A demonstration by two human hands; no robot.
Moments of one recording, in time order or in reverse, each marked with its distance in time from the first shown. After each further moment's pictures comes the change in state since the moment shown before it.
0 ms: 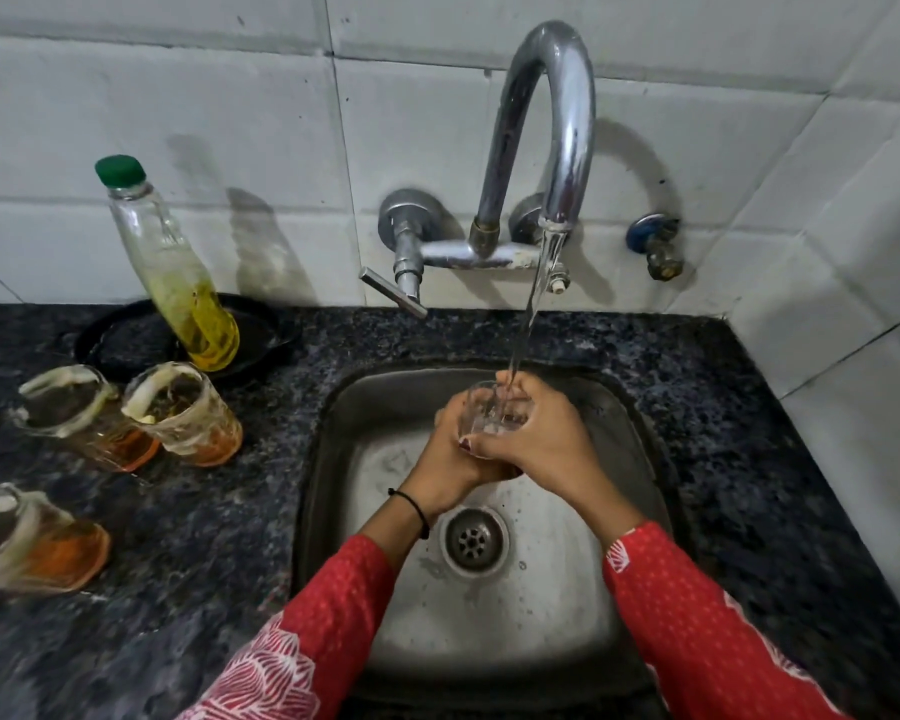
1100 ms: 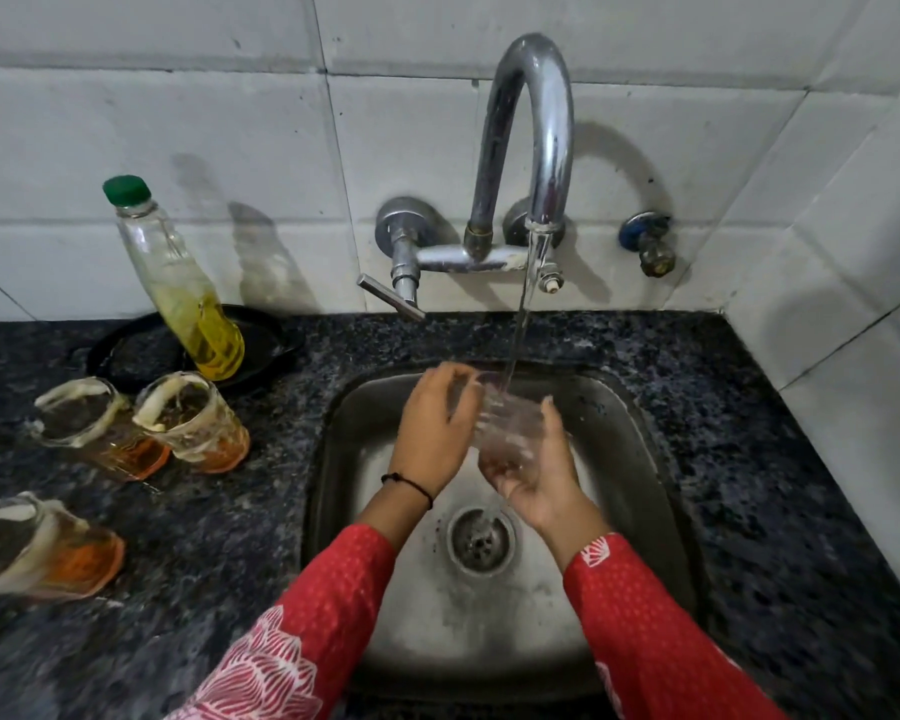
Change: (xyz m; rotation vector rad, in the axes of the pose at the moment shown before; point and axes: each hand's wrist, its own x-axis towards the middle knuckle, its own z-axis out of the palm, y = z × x) left_hand 0.001 0.027 -0.012 0.409 0.323 0.101; right_hand -0.007 0.023 0.030 1.282 0.089 0.687
